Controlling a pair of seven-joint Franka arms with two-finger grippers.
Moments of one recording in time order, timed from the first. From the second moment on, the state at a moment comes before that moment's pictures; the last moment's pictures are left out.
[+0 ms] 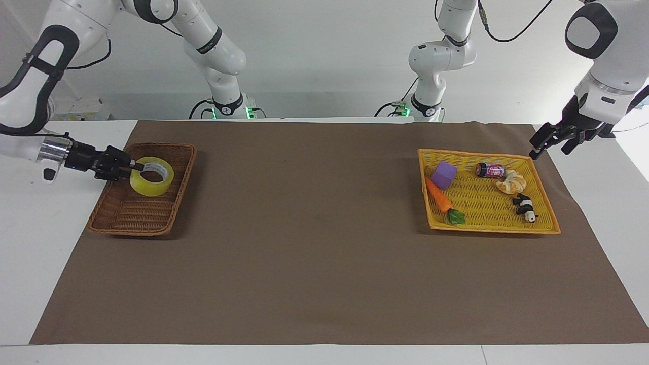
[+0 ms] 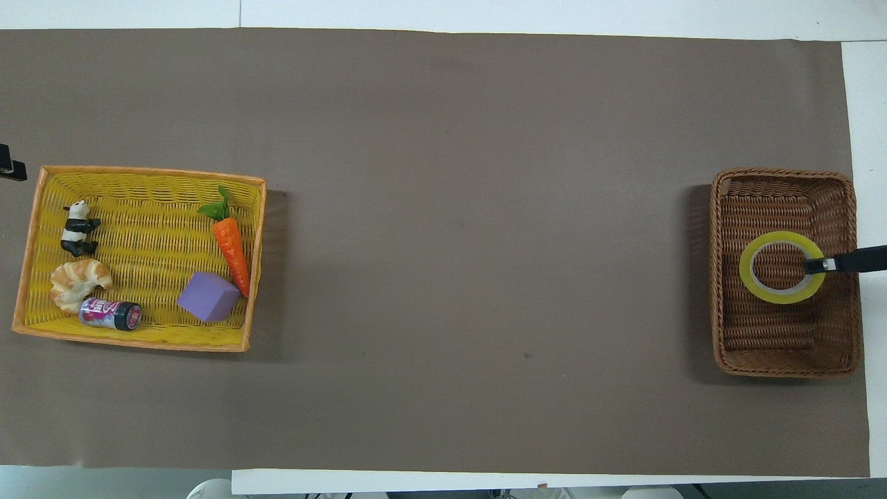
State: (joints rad) left arm 0.08 -0.03 -0.01 -1.69 -0.02 1.72 -0.02; right arm -0.58 0.33 -0.09 -1.81 0.59 1.47 -0.92
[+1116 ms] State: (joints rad) left arm 0.06 -0.04 -0.03 -1.60 0.00 1.47 -0.02; right arm -0.54 0.31 -0.07 -1.83 0.48 1.58 -0.99
